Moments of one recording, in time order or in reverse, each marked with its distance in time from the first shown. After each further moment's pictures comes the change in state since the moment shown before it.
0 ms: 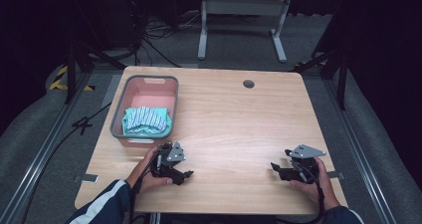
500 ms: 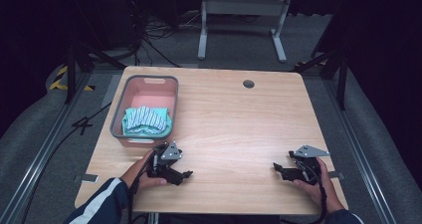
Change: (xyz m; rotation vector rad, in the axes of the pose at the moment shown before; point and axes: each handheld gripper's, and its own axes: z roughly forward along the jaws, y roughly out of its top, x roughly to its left) left arm 0.003 -0.008 0.001 -0.041 -0.023 -0.042; right arm -0.008 -0.012 0.004 0.011 -0.010 0.088
